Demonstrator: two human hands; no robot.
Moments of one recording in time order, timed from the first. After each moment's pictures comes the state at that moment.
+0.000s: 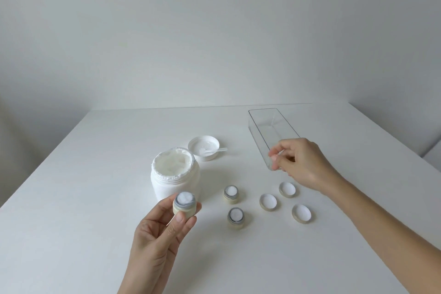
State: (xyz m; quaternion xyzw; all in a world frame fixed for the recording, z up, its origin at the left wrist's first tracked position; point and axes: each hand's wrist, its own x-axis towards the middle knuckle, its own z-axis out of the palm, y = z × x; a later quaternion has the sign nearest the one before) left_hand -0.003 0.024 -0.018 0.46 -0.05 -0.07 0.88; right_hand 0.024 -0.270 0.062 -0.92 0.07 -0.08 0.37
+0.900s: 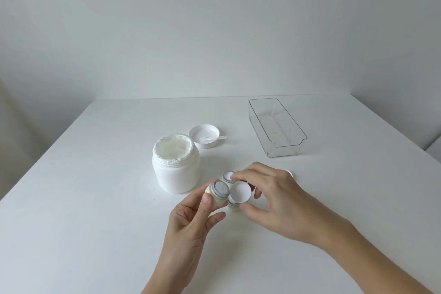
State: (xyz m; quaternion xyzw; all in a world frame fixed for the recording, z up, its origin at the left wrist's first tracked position) left_hand -0.032 -0.016 -0.003 0.56 -0.09 -0.14 0.81; right_hand -0.047 -0.205 0.054 -0.94 -0.18 -0.07 0.28
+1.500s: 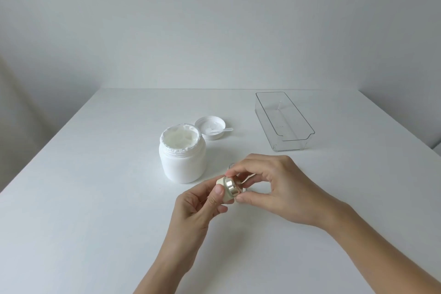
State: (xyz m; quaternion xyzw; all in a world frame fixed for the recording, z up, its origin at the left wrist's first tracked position) left_hand -0.029 -0.011 -0.003 0.61 -0.12 -0.14 0.77; right_hand -0.036 -0.195 0.064 -0.88 -0.21 -0.02 0.42
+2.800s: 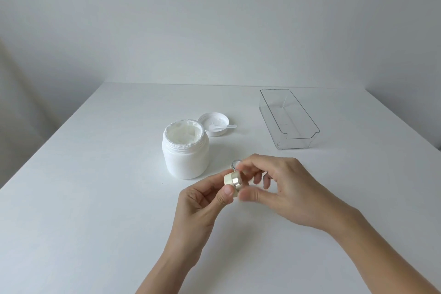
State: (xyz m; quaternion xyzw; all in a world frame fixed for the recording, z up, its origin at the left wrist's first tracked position) left_hand -0.031 -0.017 -0.002 0.59 -0.14 -0.11 0.79; right_hand -0.041 -0.198 0.061 -0.91 -0.19 -0.03 0.37
